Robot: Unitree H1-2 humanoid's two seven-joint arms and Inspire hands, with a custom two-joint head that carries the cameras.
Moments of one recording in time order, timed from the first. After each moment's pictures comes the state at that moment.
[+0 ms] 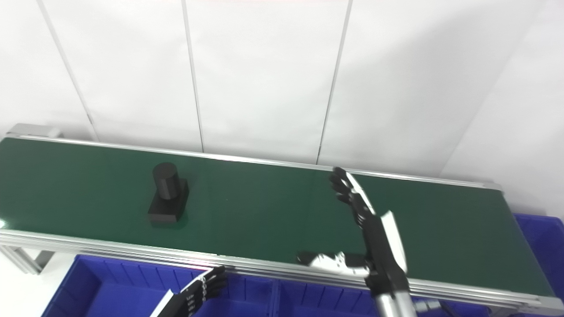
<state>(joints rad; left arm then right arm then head) 0.16 0.13 -0.23 0.30 -0.03 -0.43 -0.16 -0.02 -0.11 0.13 -0.39 -0.21 0.04 0.11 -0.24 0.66</state>
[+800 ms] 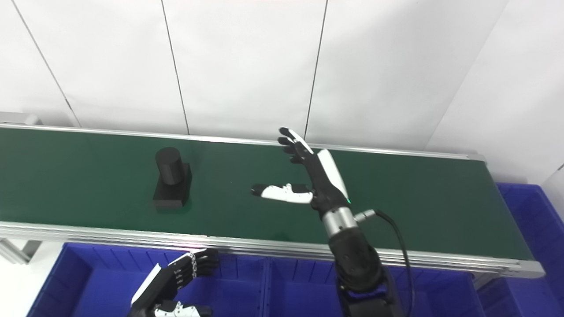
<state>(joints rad) 0.13 0.12 -0.16 0.30 -0.03 -0.43 -0.29 -0.32 -0.07 0.21 -0.07 -0.36 0.22 0.12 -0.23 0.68</state>
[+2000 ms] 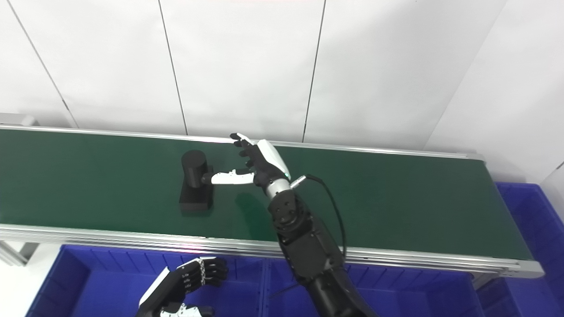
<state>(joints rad) 0.12 0.08 -0.12 0.34 -0.05 -0.43 -0.39 -0.65 0.08 0.31 0.58 -0.43 0.22 0.02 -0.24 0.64</state>
